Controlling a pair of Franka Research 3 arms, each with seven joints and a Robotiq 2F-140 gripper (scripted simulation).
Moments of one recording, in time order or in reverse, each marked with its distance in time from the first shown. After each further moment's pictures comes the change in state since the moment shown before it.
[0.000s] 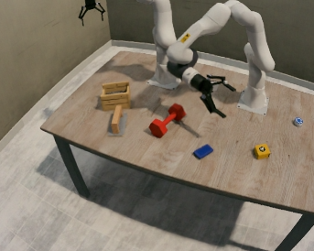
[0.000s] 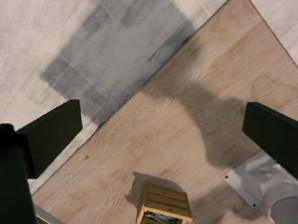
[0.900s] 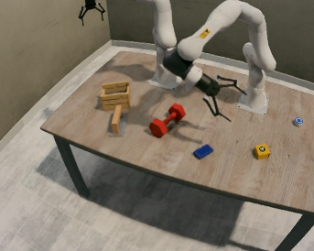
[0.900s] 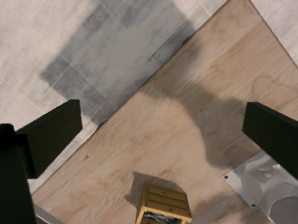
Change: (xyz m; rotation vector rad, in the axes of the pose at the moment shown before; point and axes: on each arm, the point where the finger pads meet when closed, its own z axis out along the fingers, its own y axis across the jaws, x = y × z) left arm 0.013 0.006 0.045 0.136 0.585 -0.509; right arm 0.000 0.000 0.000 0.000 0.000 -0.002
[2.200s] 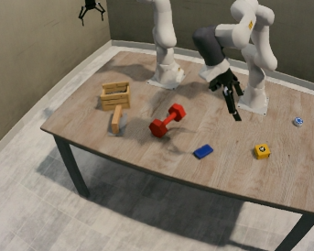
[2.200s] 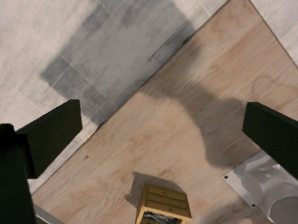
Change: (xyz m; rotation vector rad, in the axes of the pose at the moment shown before) left arm -0.085 0.005 -0.012 0.089 0.707 -0.812; right arm 0.000 0.000 0.000 0.000 0.000 0.000
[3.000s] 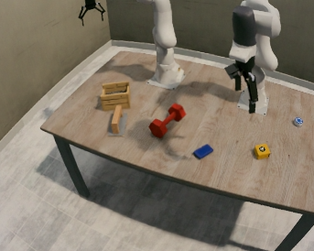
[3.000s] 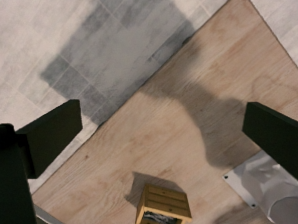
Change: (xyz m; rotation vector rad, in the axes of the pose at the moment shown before) left arm -0.058 -0.046 -0.080 0.047 0.389 -0.492; right arm 0.000 0.000 0.000 0.000 0.000 0.000
